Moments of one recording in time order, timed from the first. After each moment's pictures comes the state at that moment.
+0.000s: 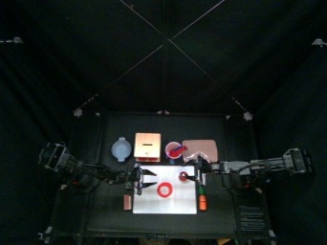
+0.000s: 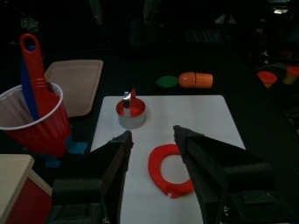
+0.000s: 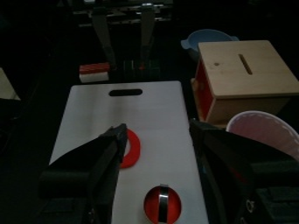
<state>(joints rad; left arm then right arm) -0.22 -0.13 0.93 -0.50 -0.59 0.39 0.01 -0.58 1.02 0.06 -0.14 -0.06</state>
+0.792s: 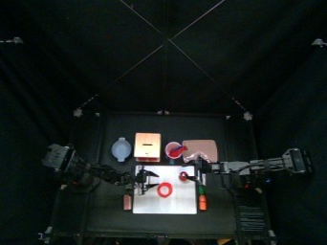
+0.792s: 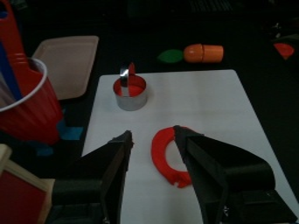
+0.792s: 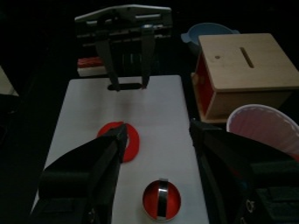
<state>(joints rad) -0.21 0.03 0.87 -0.48 -0.59 0.39 -0.01 -0.57 1.04 0.06 -0.14 -0.06</state>
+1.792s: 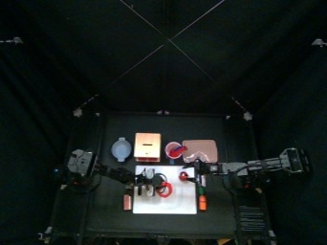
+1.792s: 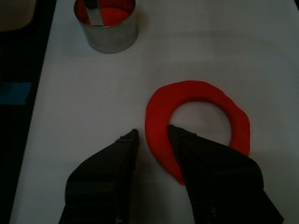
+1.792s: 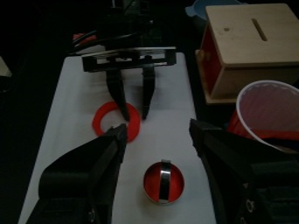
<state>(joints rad) -0.15 0.32 0.67 -0.48 -0.36 0.39 0.02 -0.52 1.07 0.06 -0.14 -0.06</state>
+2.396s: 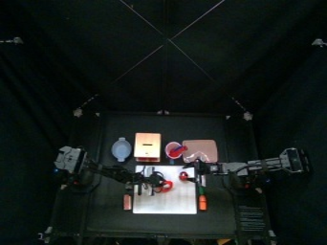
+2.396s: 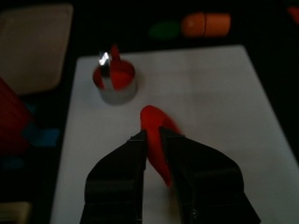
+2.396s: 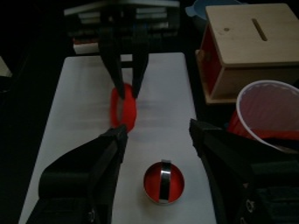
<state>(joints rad) -0.15 0.10 0.71 -0.42 -0.38 0.40 0.02 -0.52 1.07 0.06 -0.14 -0.06</state>
